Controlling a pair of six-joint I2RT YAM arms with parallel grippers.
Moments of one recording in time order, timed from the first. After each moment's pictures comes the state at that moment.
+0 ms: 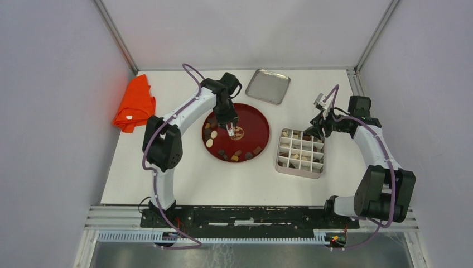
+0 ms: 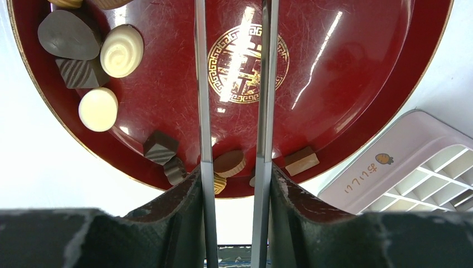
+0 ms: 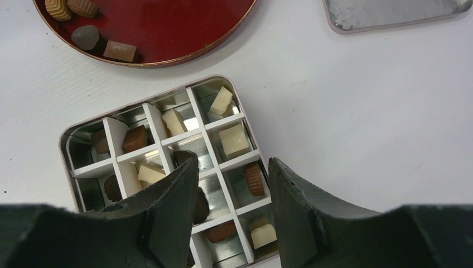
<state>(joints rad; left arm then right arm) -0.55 2.00 1.78 -1.09 -0.03 -0.85 -0.19 1.35 0.94 -0.56 -0.94 -0.89</state>
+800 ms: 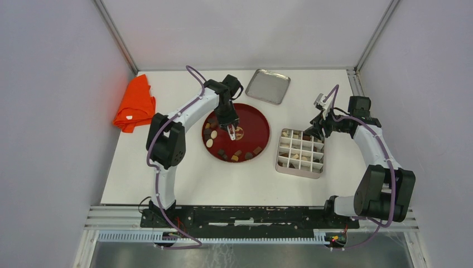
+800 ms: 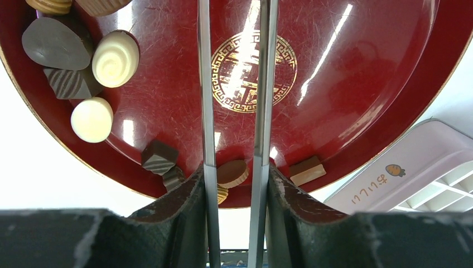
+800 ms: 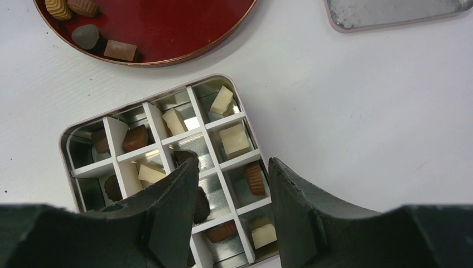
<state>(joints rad) -0.55 2.06 1.79 -1.08 -0.02 -0.85 -0.19 1.35 0.94 -0.56 -0.94 -0.89</state>
